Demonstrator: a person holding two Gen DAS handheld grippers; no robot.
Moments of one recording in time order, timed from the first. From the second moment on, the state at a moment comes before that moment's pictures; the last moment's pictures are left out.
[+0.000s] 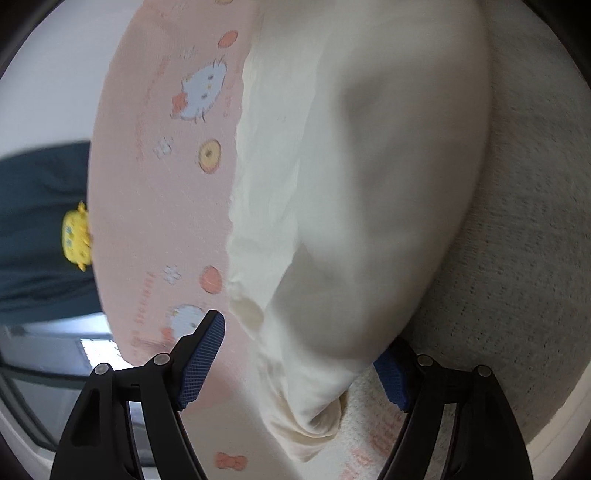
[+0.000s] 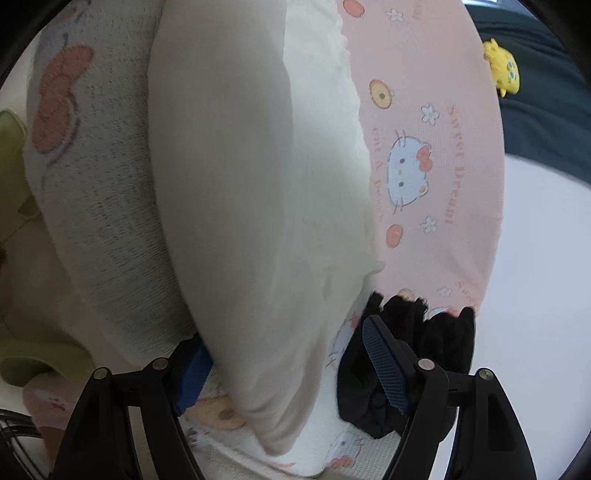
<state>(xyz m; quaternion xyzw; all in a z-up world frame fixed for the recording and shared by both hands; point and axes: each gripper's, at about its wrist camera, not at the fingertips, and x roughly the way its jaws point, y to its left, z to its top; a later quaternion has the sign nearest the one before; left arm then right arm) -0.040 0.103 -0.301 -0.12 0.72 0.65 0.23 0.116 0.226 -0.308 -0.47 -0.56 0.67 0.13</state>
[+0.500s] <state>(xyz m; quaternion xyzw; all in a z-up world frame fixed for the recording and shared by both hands) -0.037 0.090 -0.305 -0.13 0.67 0.69 0.23 0.138 0.218 -0.332 -0.43 -0.57 0.69 0.12</state>
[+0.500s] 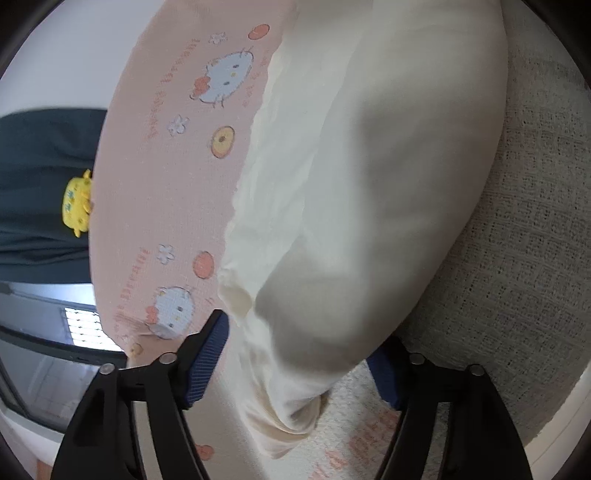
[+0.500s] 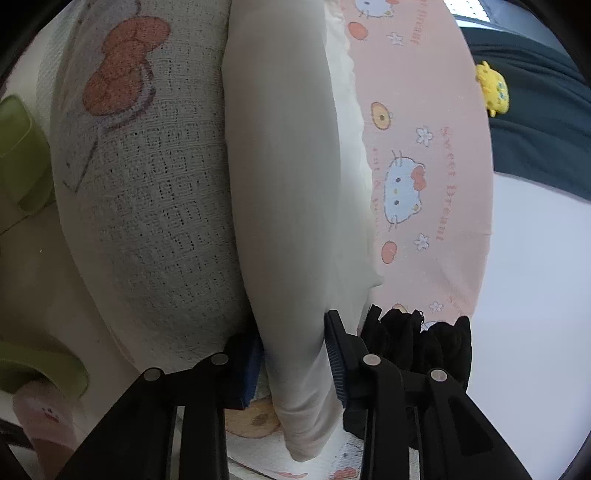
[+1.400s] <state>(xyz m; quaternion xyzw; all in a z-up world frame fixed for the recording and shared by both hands) -0.138 0.103 -0.266 -0.47 0.44 0.70 0.32 0.070 0.309 -0.260 -0.62 -0.08 0.78 0.05</state>
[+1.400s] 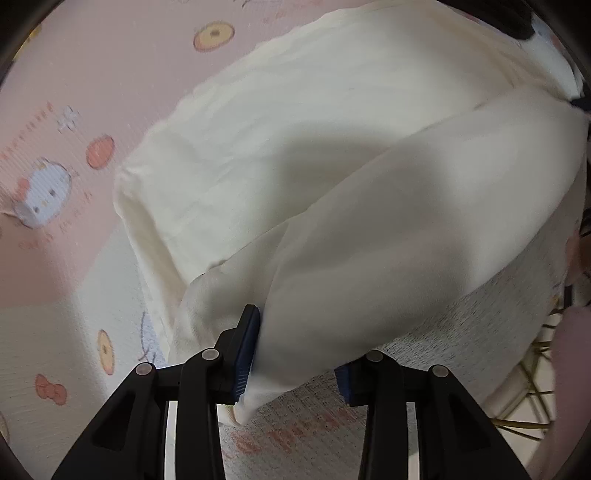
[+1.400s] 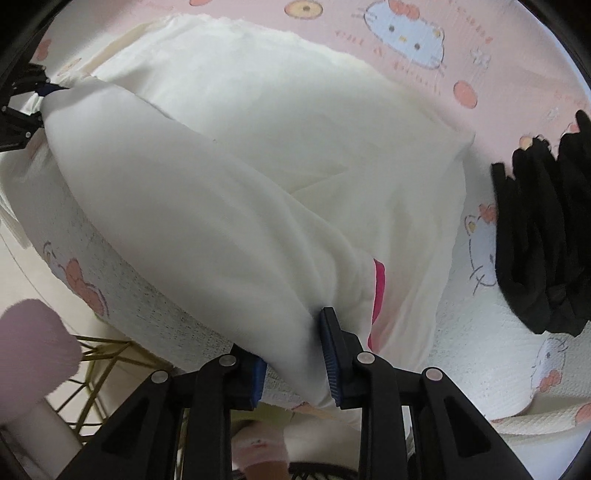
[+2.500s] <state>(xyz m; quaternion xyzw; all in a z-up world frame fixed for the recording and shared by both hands) -0.260 0.157 -0.241 -0.54 0.34 0.71 0.31 -0.001 0.366 -0.214 -0.64 0.04 0.76 0.13</state>
